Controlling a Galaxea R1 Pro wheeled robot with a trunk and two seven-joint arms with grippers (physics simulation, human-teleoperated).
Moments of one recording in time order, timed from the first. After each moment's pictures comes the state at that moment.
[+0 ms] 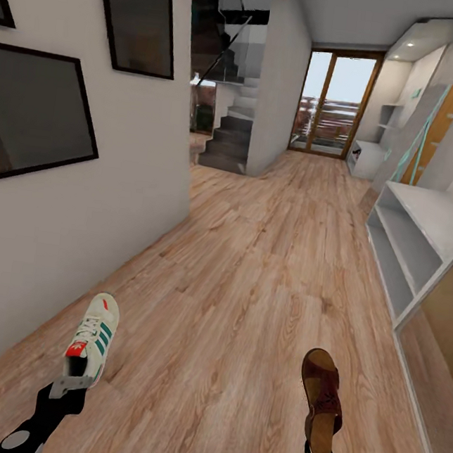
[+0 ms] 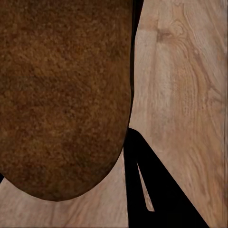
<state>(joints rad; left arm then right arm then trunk) -0.31 0.10 0.35 -0.63 -0.15 -0.21 -0.16 -0.13 -0.02 -0.28 -0.58 0.05 -0.63 0.08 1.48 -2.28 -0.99</state>
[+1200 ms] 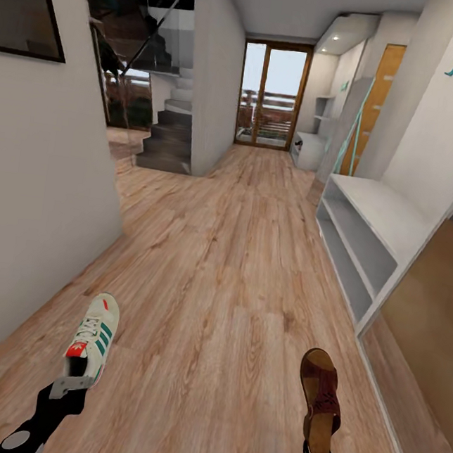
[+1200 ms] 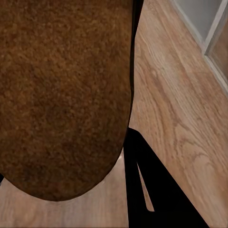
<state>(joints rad) -0.31 0.10 0.35 -0.63 -0.16 -0.21 -0.16 -0.13 -0.02 -0.28 -0.58 0.05 -0.63 0.08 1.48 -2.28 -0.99</state>
